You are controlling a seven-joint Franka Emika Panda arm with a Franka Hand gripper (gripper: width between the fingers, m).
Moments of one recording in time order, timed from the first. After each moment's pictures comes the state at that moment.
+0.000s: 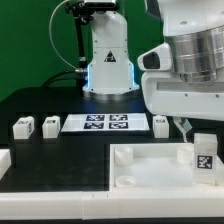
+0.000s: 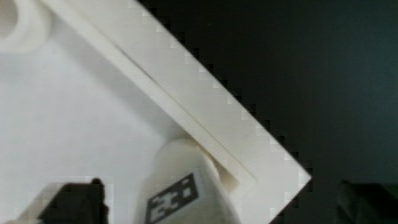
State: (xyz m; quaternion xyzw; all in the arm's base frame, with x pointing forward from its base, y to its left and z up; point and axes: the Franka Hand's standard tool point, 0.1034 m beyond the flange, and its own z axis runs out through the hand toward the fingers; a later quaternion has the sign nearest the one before) arm 0.630 0.131 0.081 -0.94 0.32 0.04 0.10
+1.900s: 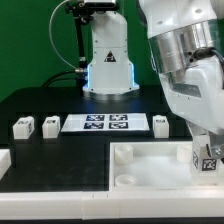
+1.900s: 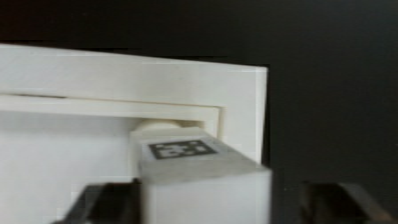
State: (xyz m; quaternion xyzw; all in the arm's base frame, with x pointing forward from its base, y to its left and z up) arm 0.648 0.116 0.080 -0.74 0.66 0.01 0.15
